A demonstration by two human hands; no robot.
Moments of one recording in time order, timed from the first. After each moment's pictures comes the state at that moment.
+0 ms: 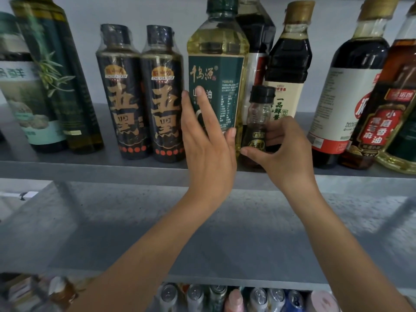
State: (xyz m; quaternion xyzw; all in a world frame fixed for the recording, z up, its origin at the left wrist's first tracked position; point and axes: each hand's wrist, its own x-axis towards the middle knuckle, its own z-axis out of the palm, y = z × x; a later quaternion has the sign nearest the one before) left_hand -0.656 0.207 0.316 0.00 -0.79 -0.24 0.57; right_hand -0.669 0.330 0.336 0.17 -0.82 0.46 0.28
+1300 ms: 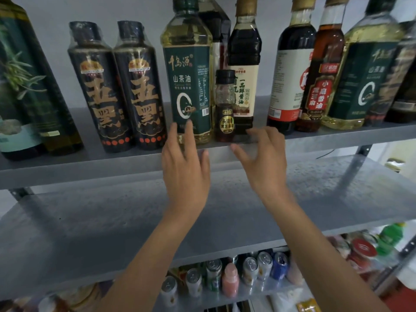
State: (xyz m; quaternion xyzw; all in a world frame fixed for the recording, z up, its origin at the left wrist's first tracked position) left_hand -0.611 0.191 0.267 -0.03 -0.86 -0.19 0.47; right_hand -0.632 0.337 0.279 0.06 -0.85 0.32 0.41
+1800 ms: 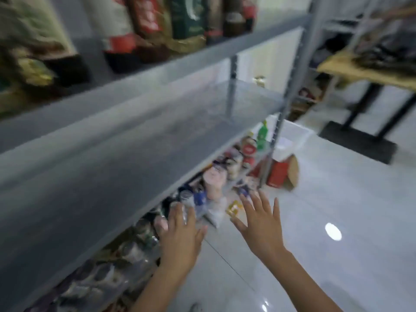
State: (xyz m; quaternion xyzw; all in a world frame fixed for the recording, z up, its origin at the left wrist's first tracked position) left_hand -0.494 0.311 0.080 -0.28 -0.95 0.04 -0.14; right_hand -0.406 0.479 0.062 -0.27 -0.96 0.08 0.04
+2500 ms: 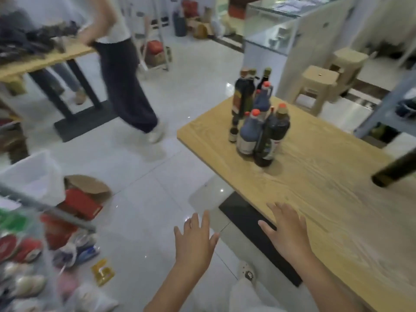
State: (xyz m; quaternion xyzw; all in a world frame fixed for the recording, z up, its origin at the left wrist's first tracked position) left_hand -0.297 0.465 0.040 -0.85 -0.47 0.15 -0.17; right_hand -0.101 0.371 0.037 -0.88 -0.43 0.17 0.06
